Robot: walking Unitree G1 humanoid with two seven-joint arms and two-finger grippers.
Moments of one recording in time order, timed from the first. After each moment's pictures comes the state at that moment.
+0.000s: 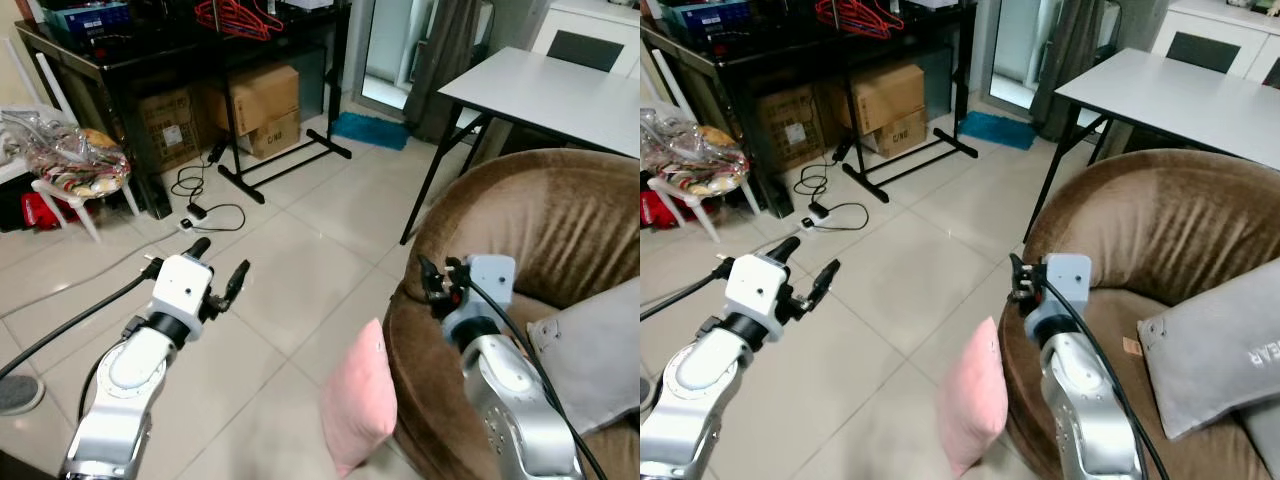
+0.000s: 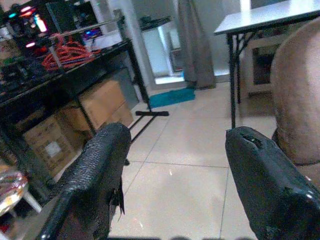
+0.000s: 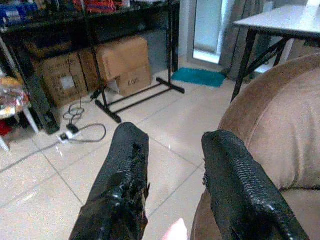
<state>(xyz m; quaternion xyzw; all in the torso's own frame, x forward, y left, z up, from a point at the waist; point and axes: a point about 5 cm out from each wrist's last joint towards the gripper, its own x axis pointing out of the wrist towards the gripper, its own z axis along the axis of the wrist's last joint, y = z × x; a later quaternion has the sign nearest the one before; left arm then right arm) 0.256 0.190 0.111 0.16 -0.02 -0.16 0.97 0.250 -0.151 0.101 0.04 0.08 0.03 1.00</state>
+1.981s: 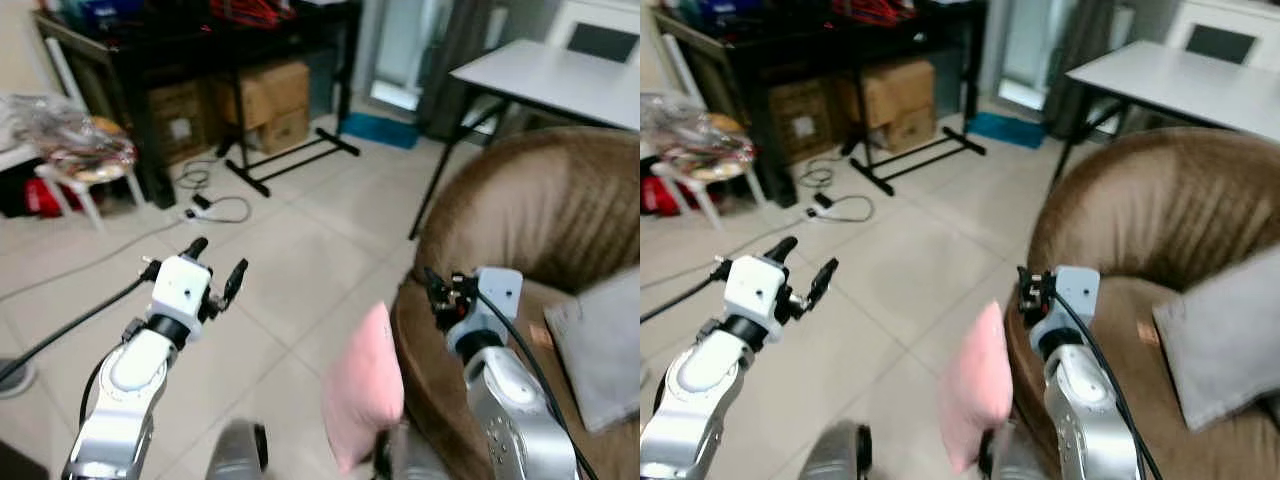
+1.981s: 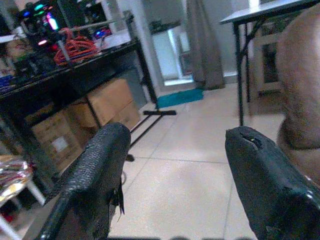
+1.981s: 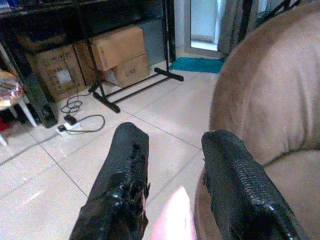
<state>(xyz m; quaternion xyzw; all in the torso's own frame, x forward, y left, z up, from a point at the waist) 0.255 0.192 0.109 0.15 -0.02 -0.14 0.98 0.244 -0.154 0.090 0.07 0.10 0.02 0.99</state>
